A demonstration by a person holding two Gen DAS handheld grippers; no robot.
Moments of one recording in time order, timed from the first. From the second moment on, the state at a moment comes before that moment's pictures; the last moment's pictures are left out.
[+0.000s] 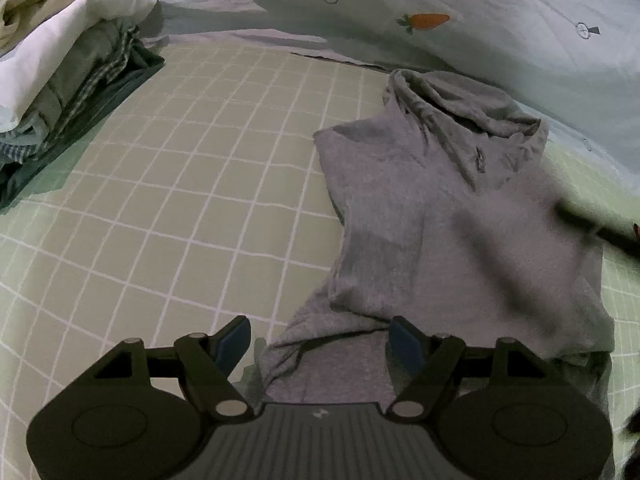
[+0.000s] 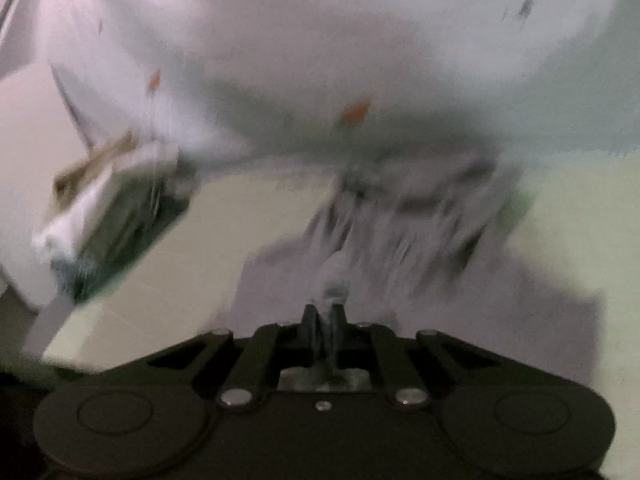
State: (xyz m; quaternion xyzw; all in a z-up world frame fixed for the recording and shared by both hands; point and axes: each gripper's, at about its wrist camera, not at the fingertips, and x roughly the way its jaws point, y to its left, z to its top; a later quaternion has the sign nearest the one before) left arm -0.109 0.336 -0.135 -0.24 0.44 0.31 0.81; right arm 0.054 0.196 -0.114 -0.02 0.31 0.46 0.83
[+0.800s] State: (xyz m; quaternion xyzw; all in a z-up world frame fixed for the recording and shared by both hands) left arm -0.088 0.308 -0.132 -0.20 0.46 0.28 0.82; right arm 0.051 0.176 -0.140 -0.17 0.30 0.30 0.89
